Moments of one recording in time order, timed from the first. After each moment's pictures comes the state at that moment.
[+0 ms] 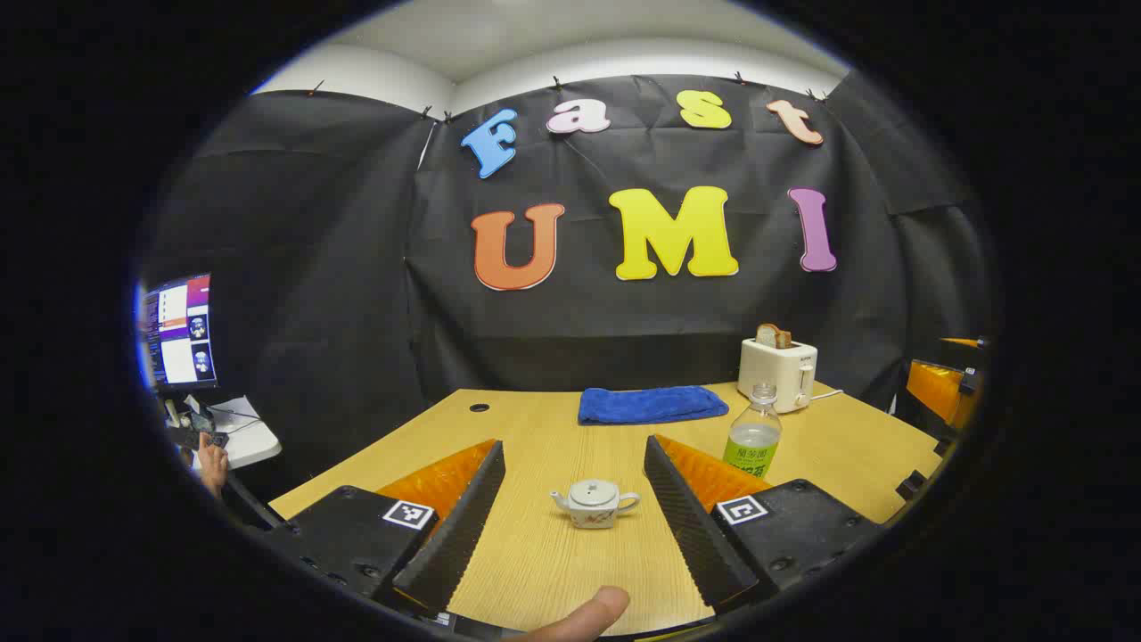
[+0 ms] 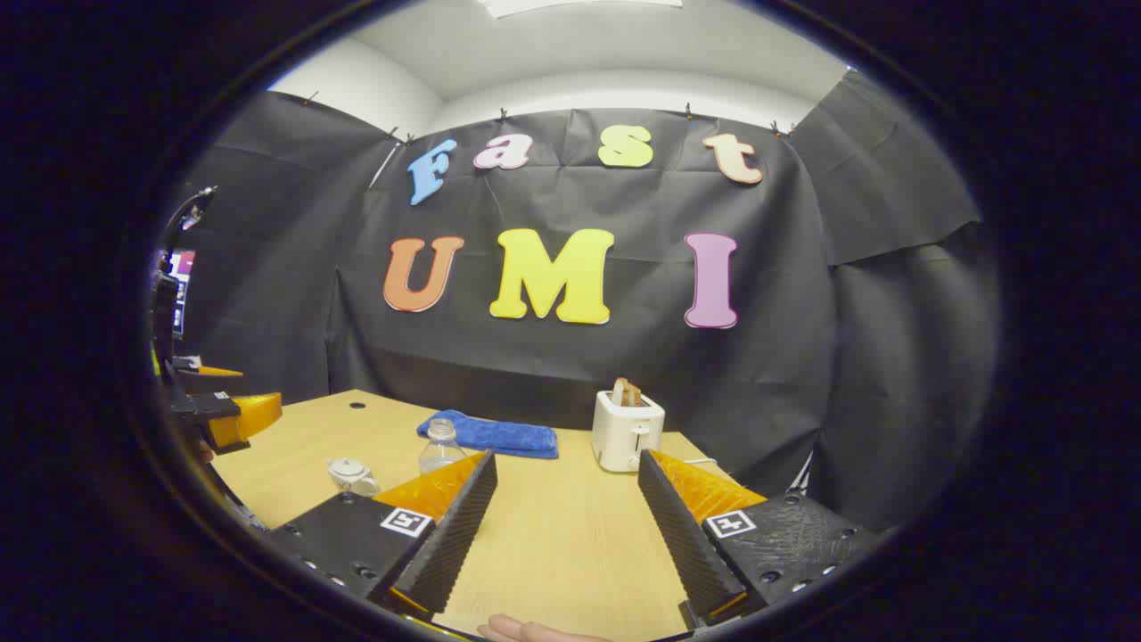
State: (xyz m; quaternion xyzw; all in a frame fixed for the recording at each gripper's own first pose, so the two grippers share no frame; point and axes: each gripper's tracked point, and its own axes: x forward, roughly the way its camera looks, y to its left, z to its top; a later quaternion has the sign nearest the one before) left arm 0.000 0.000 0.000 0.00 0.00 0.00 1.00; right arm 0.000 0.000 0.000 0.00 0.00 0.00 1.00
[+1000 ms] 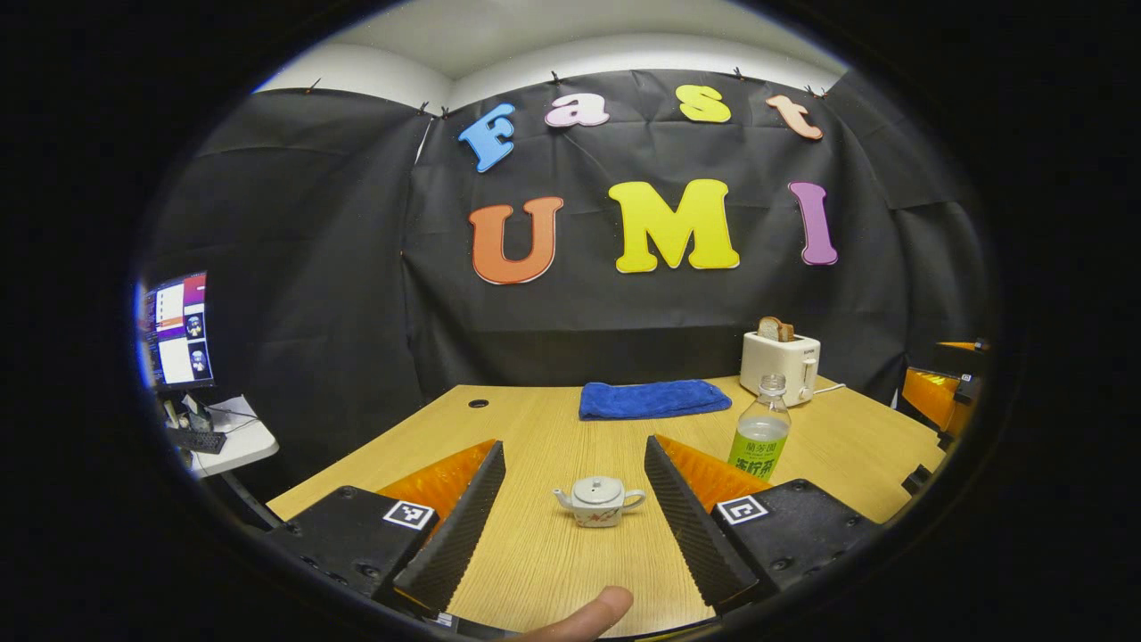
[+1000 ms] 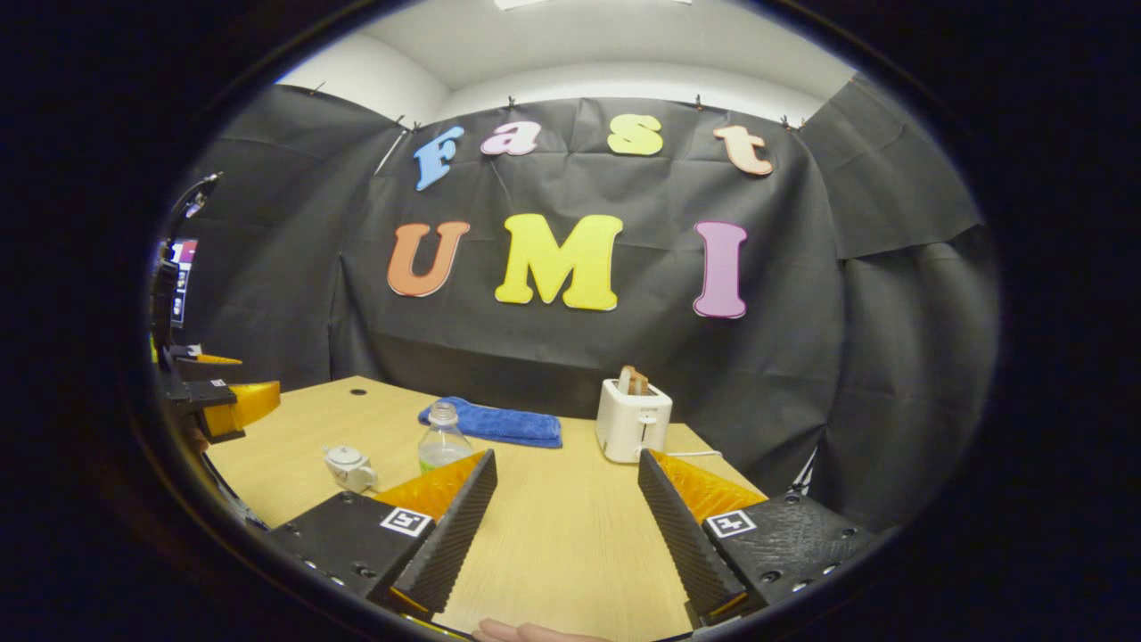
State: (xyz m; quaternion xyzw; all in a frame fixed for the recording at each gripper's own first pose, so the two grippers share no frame) left arm 0.013 0.002 -0.008 -0.01 0.00 0.00 1.00; right arm 0.012 0.007 -0.016 -0.01 0.02 0.00 1.00
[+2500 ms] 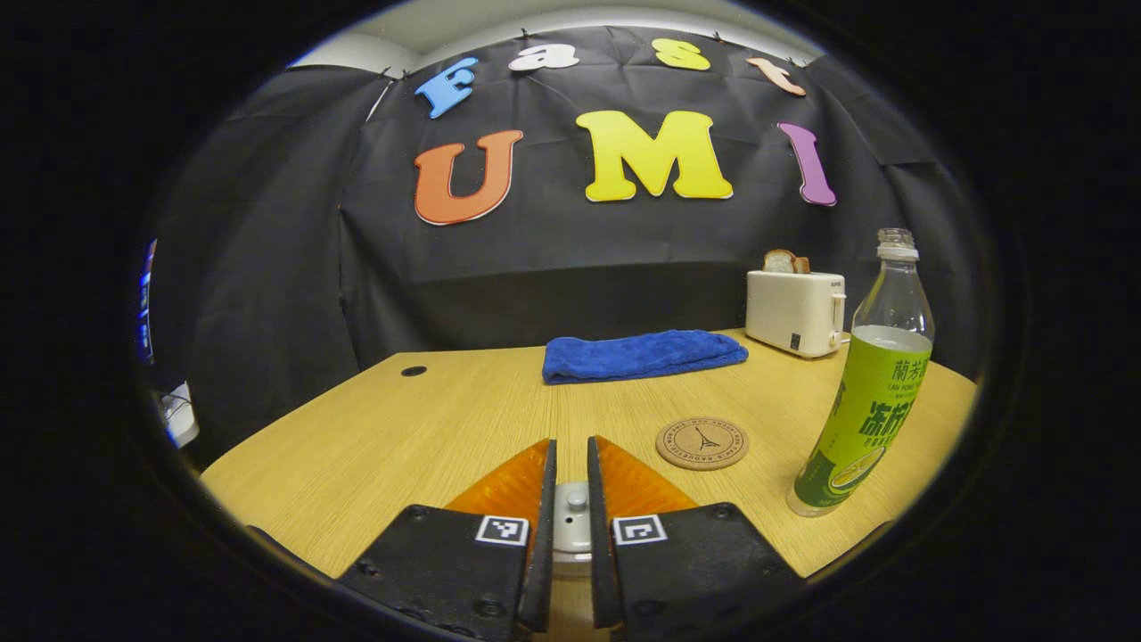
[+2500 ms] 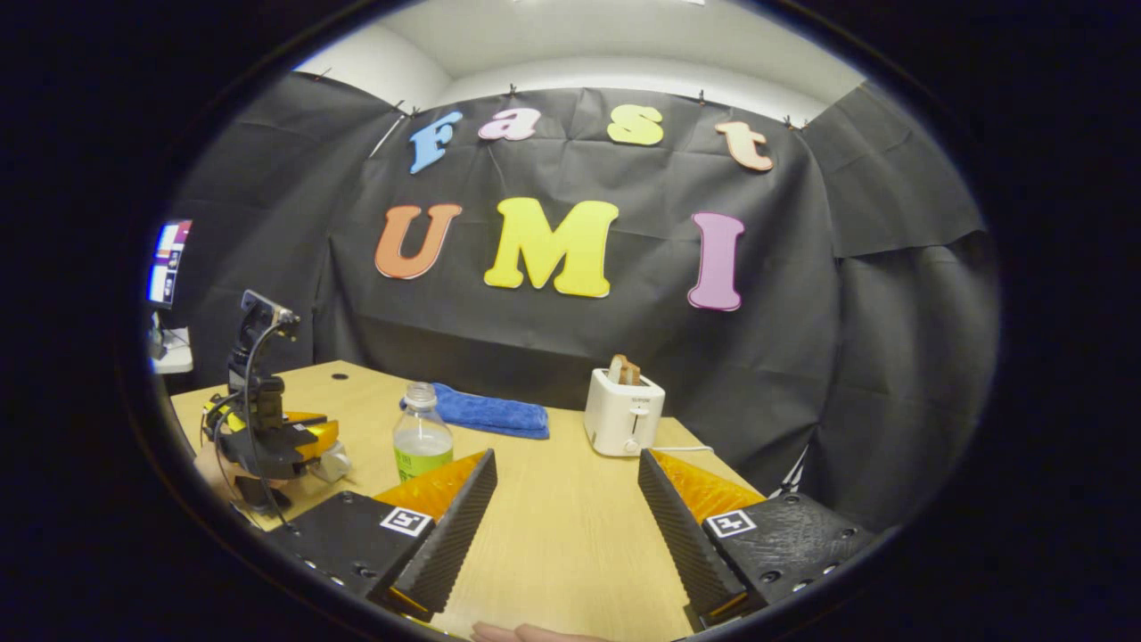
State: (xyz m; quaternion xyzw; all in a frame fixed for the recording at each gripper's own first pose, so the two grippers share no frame) left arm 0.166 -0.027 -0.117 0.02 0.04 -0.06 1.00; right arm 0.037 0.006 -0.038 -0.03 0.03 -0.02 1.00
